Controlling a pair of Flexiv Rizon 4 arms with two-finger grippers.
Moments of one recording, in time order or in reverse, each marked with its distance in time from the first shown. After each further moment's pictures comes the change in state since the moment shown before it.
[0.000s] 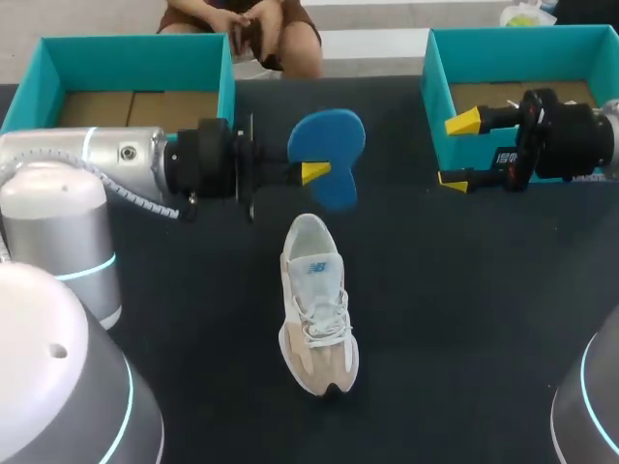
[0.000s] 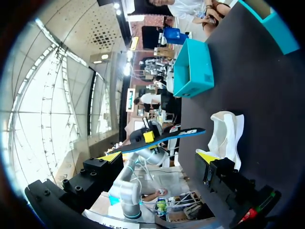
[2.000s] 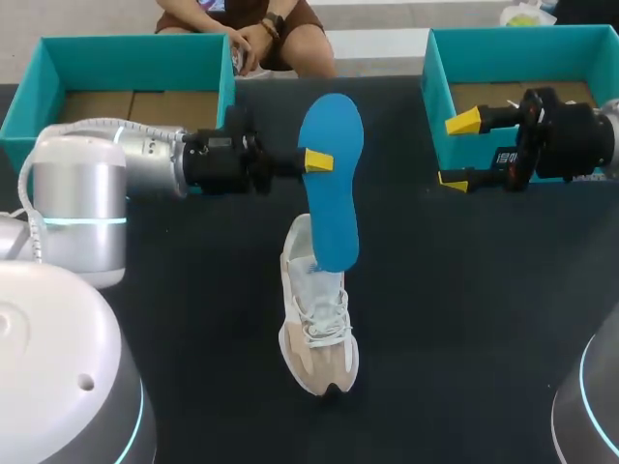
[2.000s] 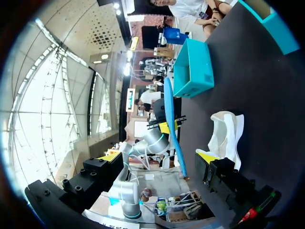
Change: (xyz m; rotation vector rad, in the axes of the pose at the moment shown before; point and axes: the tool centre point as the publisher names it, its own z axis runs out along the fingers) left arm -0.010 0.046 0.004 -0.016 0.120 -1.642; right arm 0.000 0.000 0.000 0.000 0.000 0.001
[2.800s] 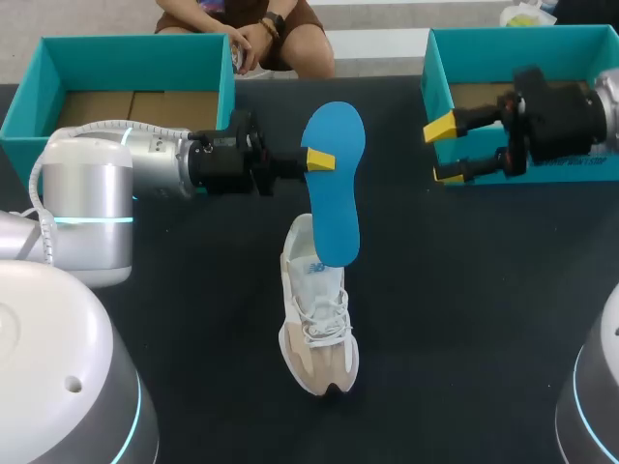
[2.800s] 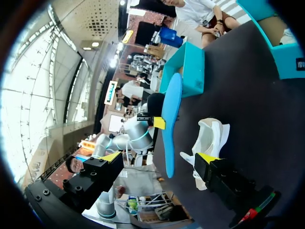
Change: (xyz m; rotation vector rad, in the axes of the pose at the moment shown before) left arm -0.012 -0.008 0.001 -0.002 0.026 -0.097; right arm 0.002 -0.004 0.019 0.009 -0.262 -0.161
